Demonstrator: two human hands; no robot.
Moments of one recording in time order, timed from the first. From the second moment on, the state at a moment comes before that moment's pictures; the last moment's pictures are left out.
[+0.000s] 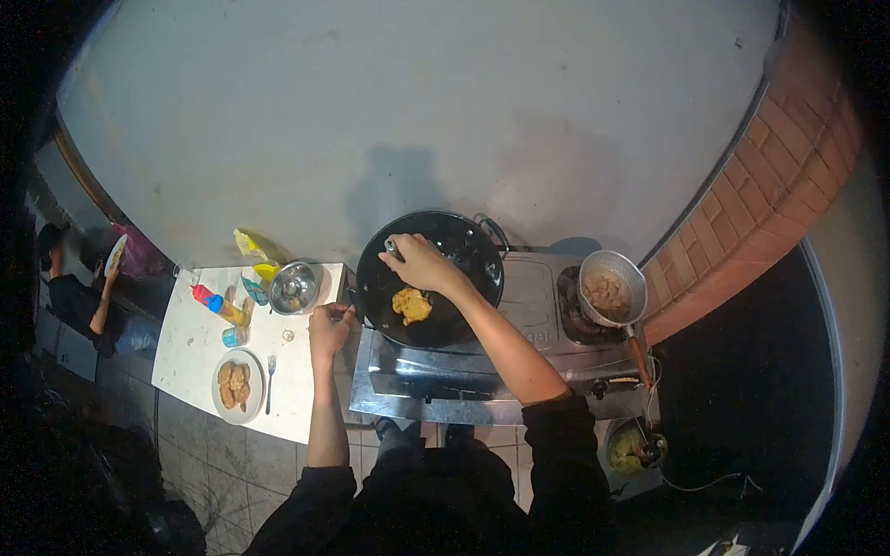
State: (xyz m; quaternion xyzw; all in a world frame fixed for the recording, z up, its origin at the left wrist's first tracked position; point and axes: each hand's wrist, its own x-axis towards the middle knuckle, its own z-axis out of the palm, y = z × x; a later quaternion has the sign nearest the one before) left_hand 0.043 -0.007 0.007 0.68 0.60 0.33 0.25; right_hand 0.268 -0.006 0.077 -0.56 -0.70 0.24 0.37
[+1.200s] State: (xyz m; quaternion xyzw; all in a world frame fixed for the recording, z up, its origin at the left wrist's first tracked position) left_hand 0.040 0.001 -0.005 0.70 0.60 0.32 0.23; right_hand 0.251 -0.025 0.085 -0.55 -0.73 0.26 0.31
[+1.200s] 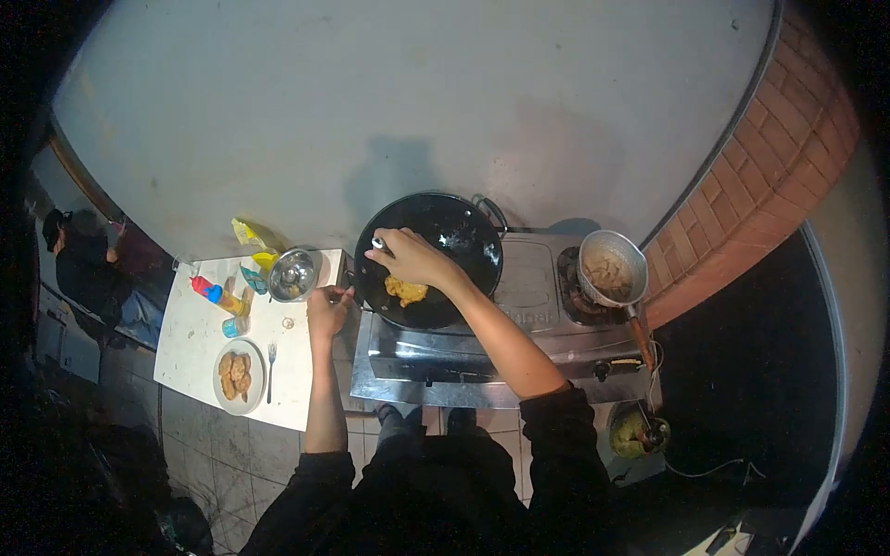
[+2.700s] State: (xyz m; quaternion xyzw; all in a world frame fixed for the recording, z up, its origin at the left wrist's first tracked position) left_hand 0.041 0.000 -0.006 0.68 0.62 0.31 0.24; right_hand 0.255 0.001 0.080 -0.56 -0.70 0.28 0.35
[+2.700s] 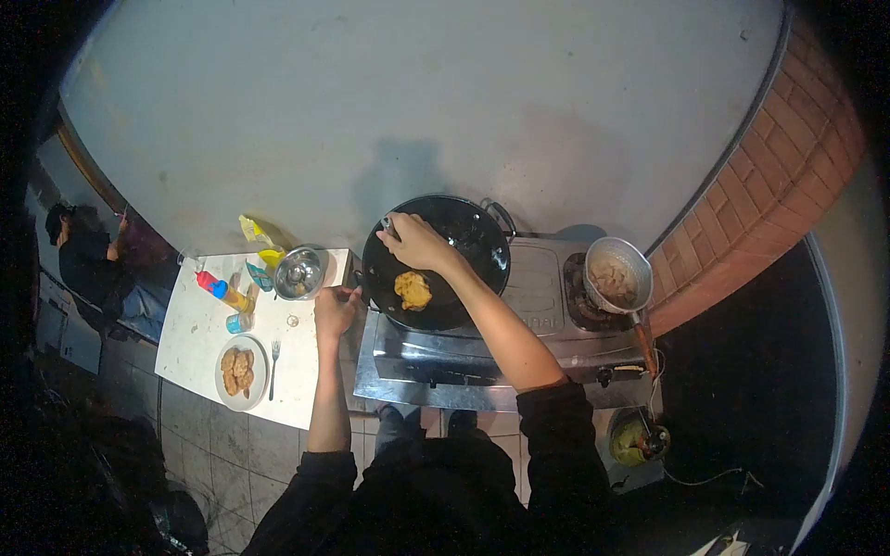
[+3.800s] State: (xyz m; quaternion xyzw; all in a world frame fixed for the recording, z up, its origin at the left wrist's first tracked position) left_hand 0.041 0.005 -0.011 0.68 0.63 0.29 0.24; right_hand 0.245 -0.023 0.083 -0.51 -0.73 0.22 0.40
